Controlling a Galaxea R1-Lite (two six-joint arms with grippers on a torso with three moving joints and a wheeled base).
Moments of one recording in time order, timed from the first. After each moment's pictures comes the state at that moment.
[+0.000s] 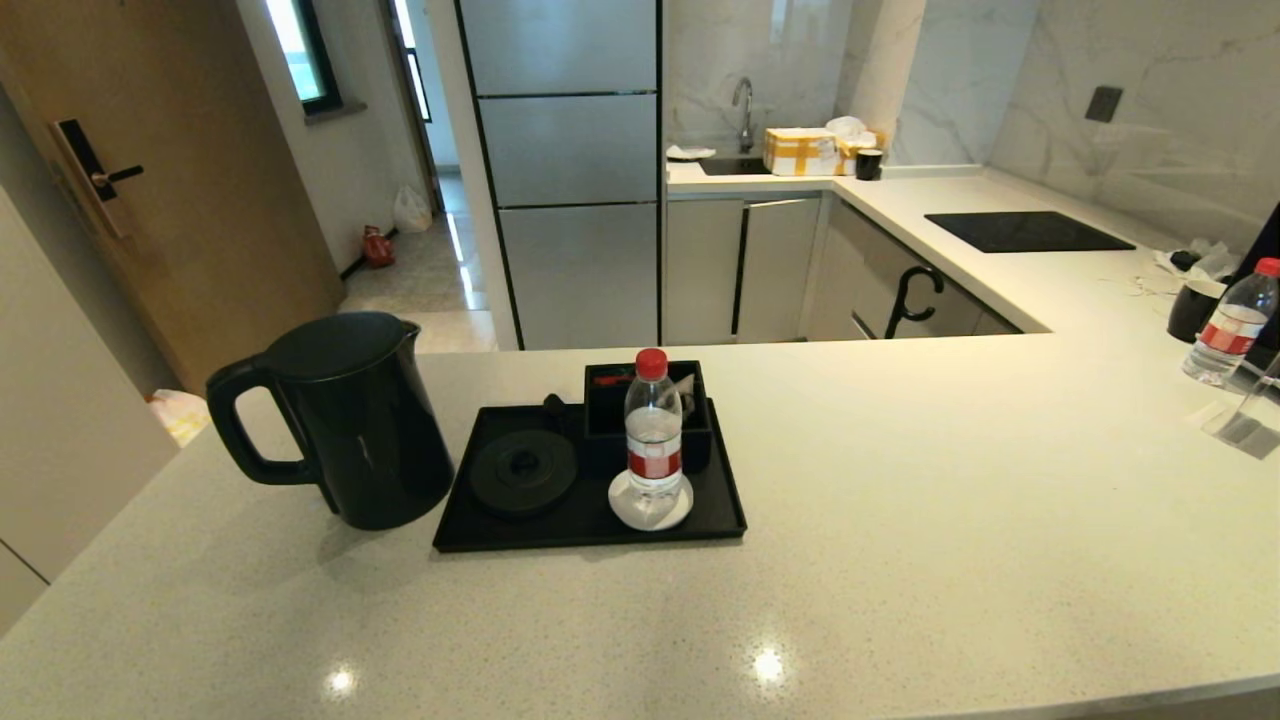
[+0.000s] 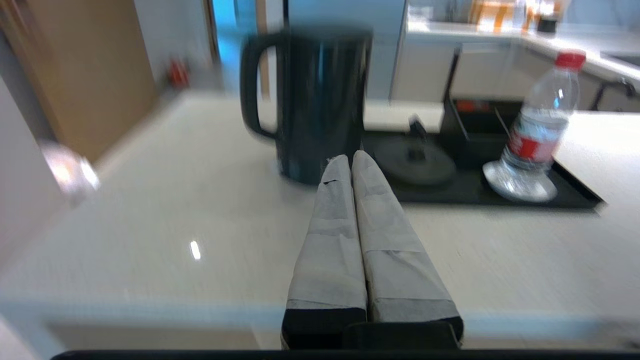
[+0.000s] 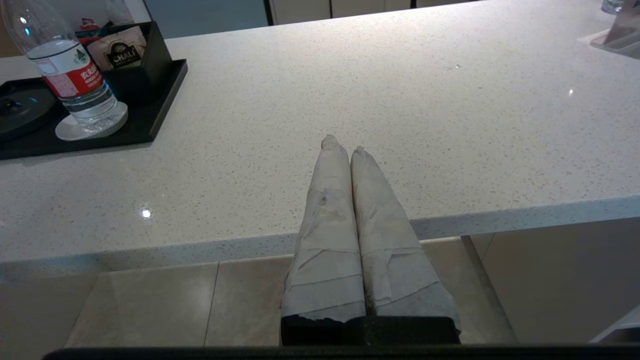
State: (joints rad) left arm 0.00 0.00 -0.08 -0.10 0.04 -0.04; right arm 0.00 0.00 0.00 0.00 -0.01 0.05
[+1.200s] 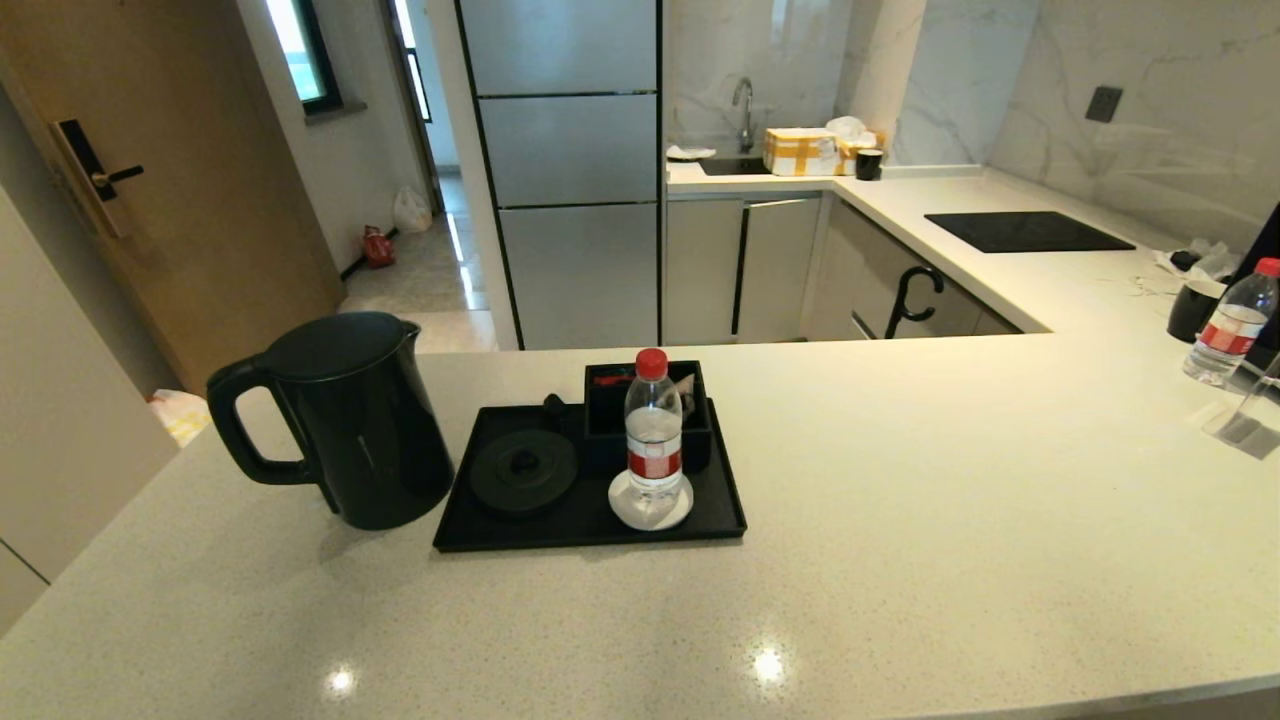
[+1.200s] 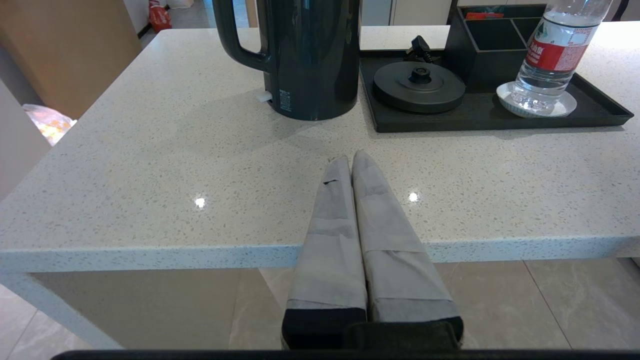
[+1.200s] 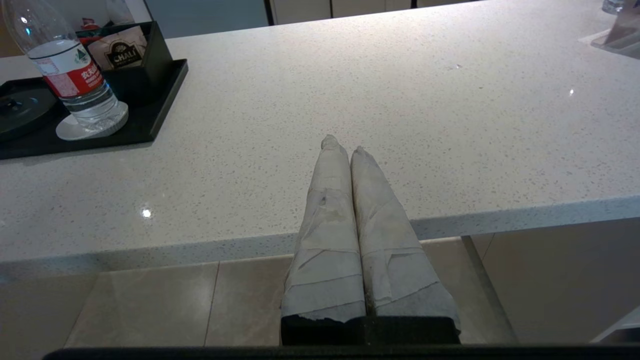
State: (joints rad) left arm 0.00 0.00 0.00 0.00 0.00 0.00; right arm 0.00 0.00 0.00 0.00 -0.01 0.05
